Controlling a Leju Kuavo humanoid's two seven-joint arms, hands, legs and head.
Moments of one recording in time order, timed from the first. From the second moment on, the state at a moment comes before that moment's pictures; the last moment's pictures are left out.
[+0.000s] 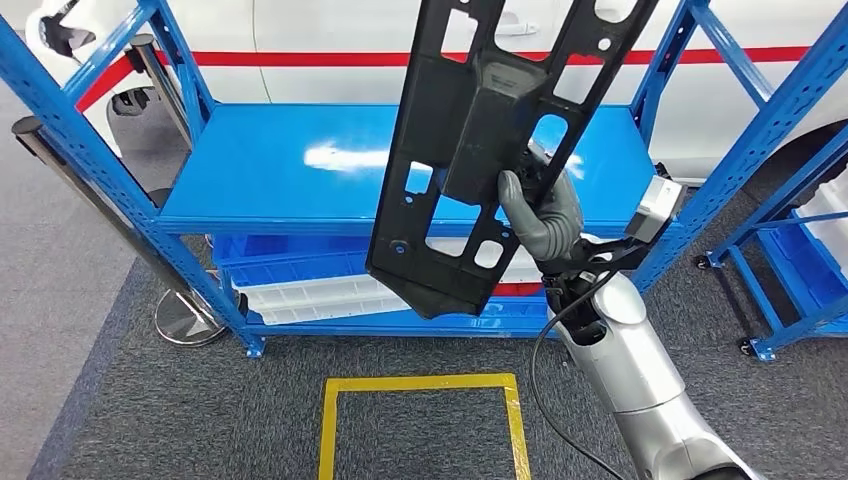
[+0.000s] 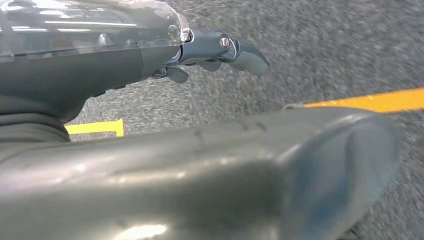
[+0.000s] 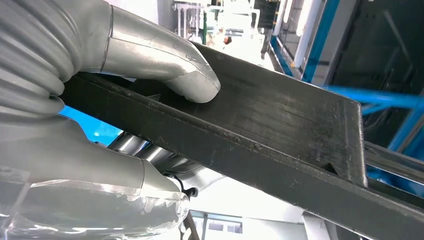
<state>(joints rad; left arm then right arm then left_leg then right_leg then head) -0.11 -0.15 1.04 -0.19 -1.19 0.10 -0.12 -0.54 -0.12 0.35 -1.56 -0.33 0.30 -0.36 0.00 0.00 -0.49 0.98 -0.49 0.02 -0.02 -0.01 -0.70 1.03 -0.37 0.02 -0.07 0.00</state>
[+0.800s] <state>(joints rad) -0.09 -0.15 1.03 -0.19 -1.20 0.07 -0.11 -0.40 -0.14 0.31 -1.65 -0.30 0.33 -0.39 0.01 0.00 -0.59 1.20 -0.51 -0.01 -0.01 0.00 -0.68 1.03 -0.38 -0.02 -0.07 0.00</state>
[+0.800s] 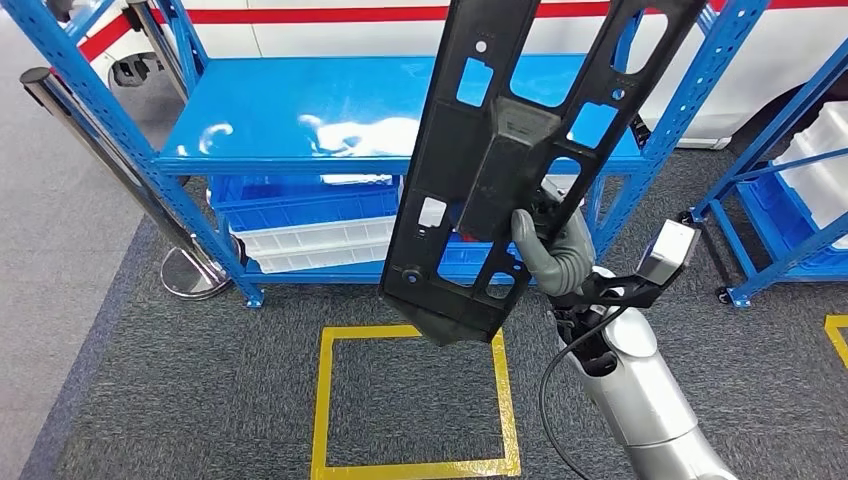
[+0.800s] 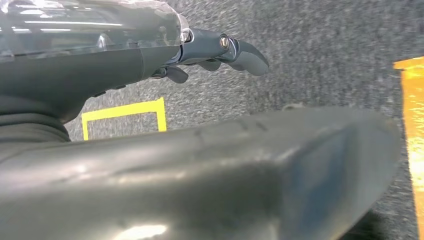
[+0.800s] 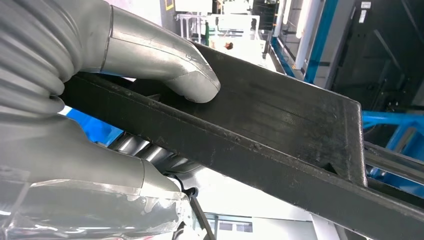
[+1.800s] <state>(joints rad) -0.09 -0.16 1.03 -0.19 -1.21 0.12 -0.13 -0.31 -0.17 0.26 -1.70 -0.31 0.34 -0.41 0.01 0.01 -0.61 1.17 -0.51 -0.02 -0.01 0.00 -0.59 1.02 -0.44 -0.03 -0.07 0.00</state>
